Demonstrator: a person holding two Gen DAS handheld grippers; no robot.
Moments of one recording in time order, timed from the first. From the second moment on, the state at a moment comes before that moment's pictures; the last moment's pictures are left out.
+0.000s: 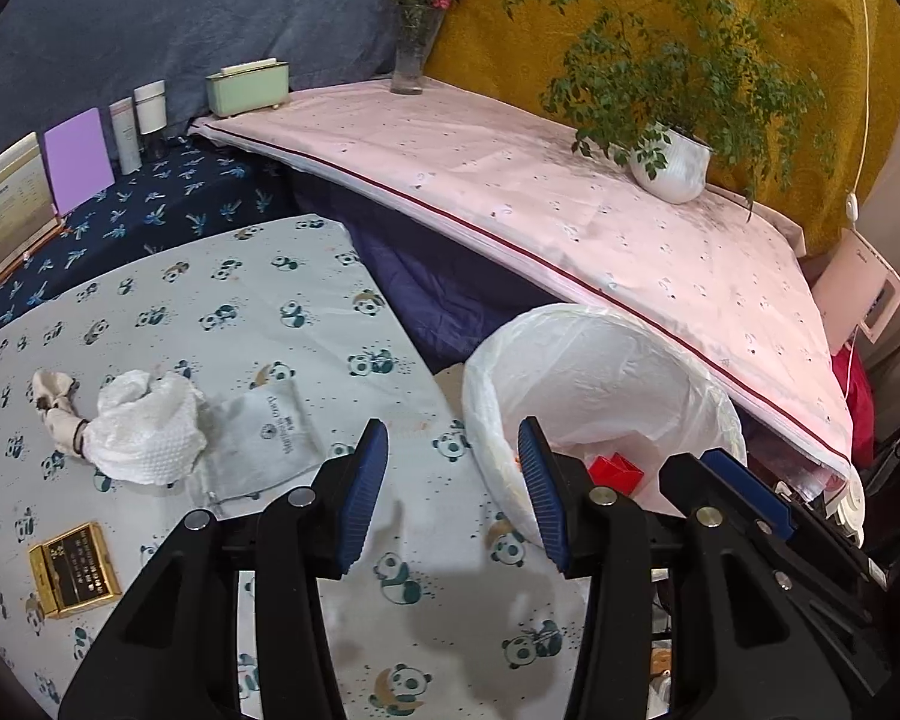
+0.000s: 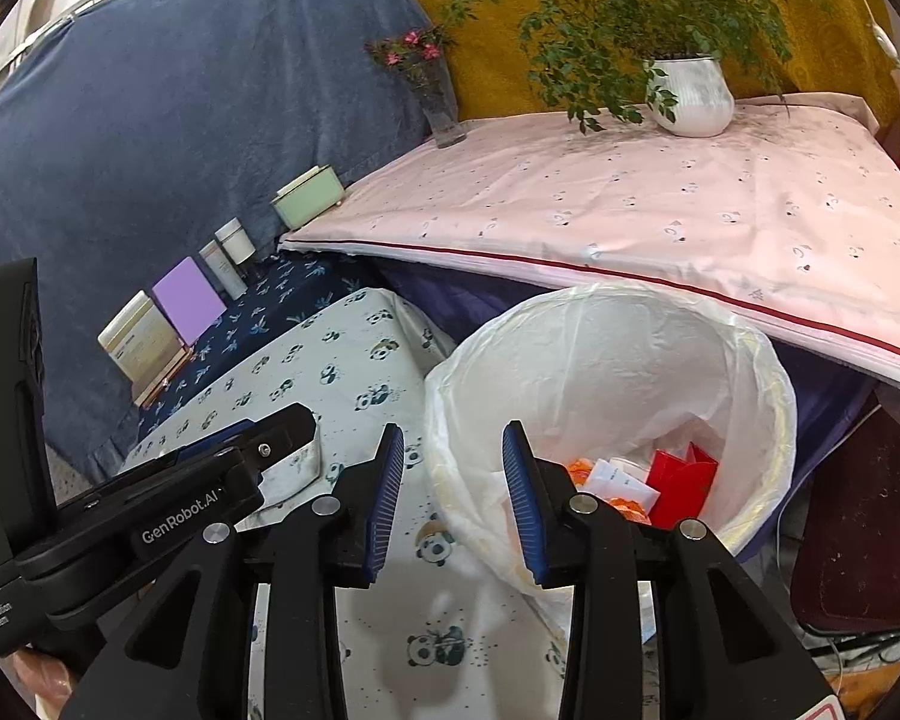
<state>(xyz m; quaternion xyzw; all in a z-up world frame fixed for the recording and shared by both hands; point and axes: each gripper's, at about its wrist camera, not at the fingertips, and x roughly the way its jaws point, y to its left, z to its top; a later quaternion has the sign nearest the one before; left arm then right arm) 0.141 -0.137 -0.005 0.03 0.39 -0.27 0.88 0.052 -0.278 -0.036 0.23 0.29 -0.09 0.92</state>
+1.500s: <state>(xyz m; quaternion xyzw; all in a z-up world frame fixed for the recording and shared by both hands) 0.171 0.086 -0.078 0.10 0.39 -0.21 0.89 0.137 -0.102 -0.063 0.16 0.37 0.03 0.91</state>
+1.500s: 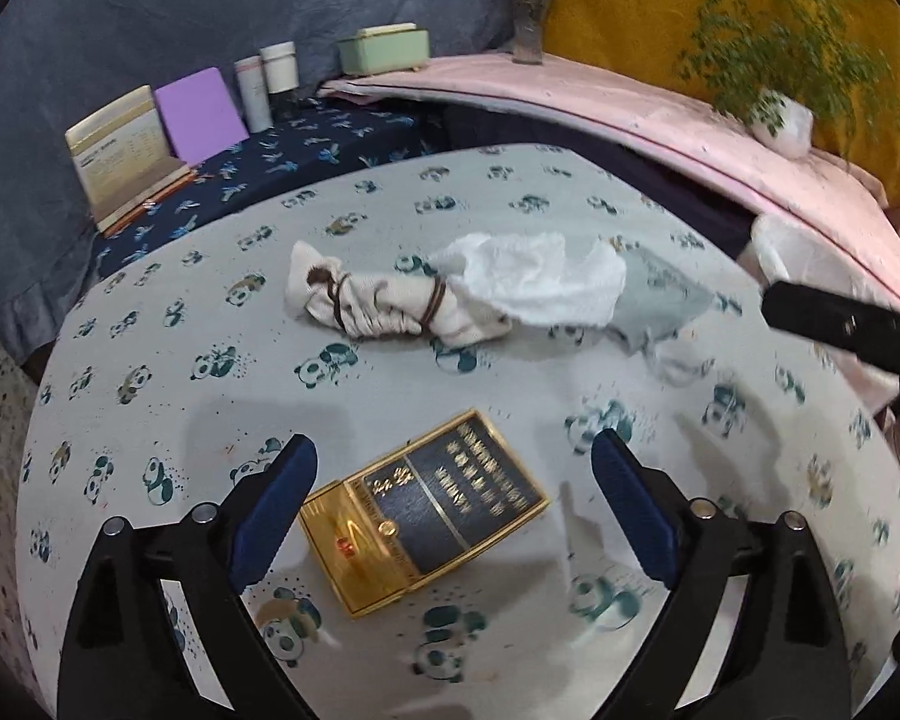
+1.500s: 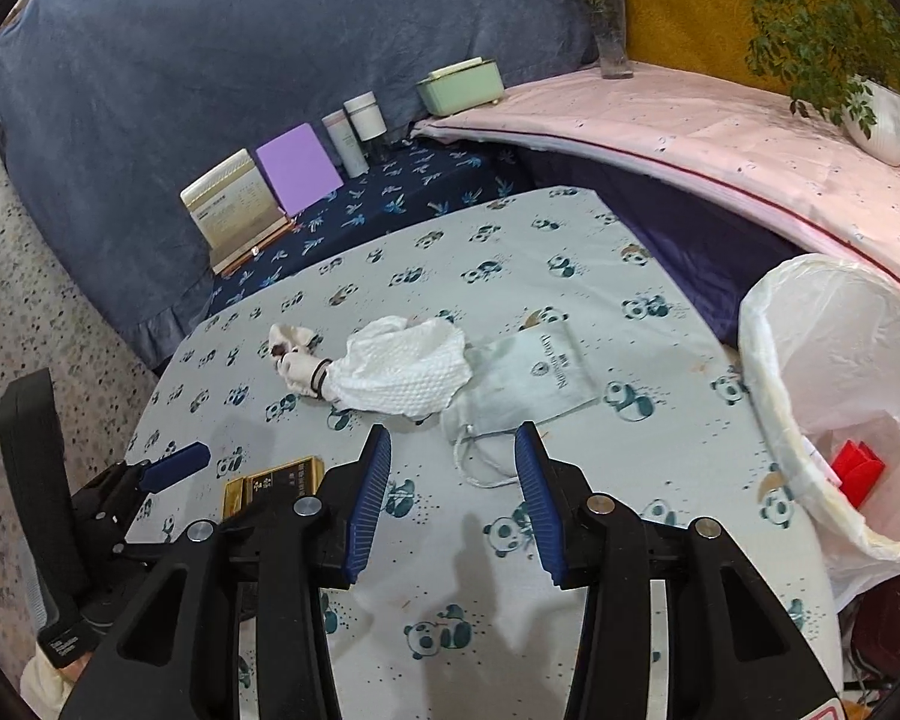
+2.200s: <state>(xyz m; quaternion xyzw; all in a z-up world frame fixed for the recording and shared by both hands) 0.202 0.093 -0.111 0.02 0.44 -0.14 0.89 0.175 -0.079 -0.085 0.15 0.40 0.04 0.91</state>
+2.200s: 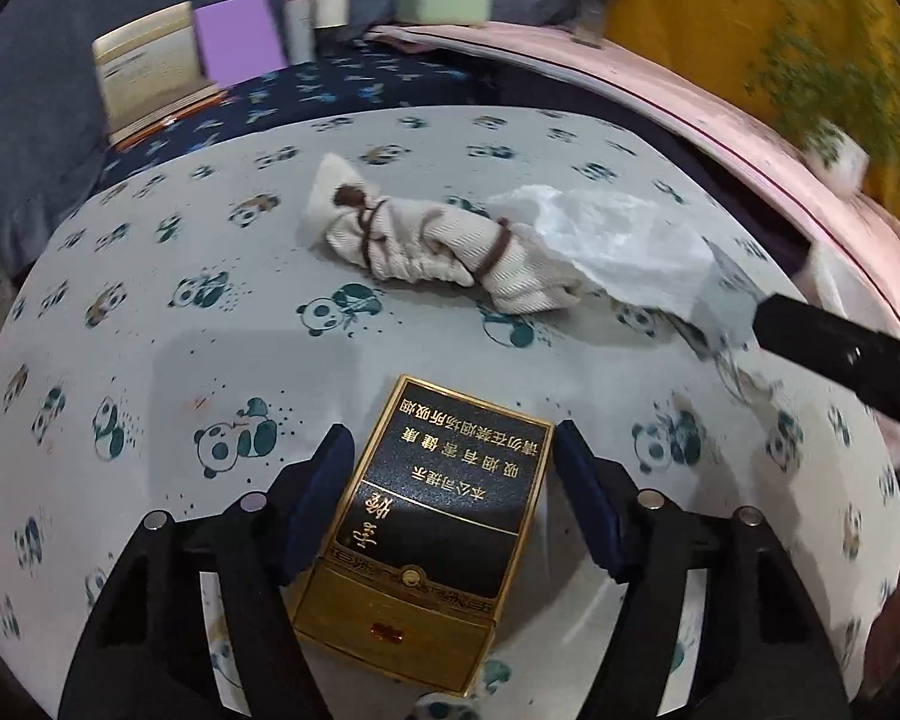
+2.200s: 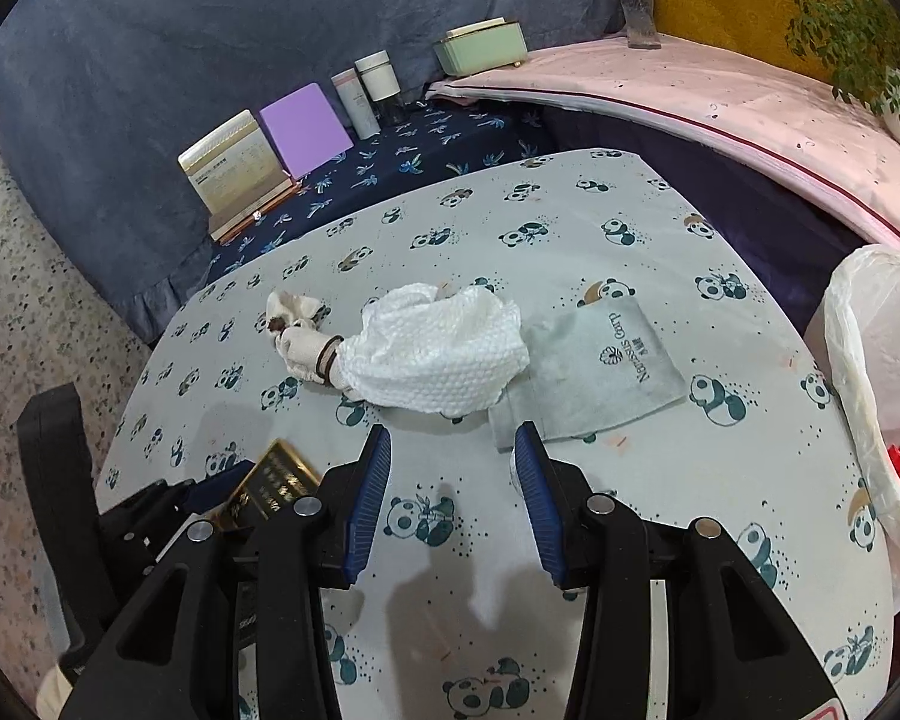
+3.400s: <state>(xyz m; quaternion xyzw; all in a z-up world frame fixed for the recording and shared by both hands) 0.213 0.090 -0.094 -0.03 0.45 -0.09 0.89 0.230 -0.078 -0.112 0.15 0.43 0.06 0.89</state>
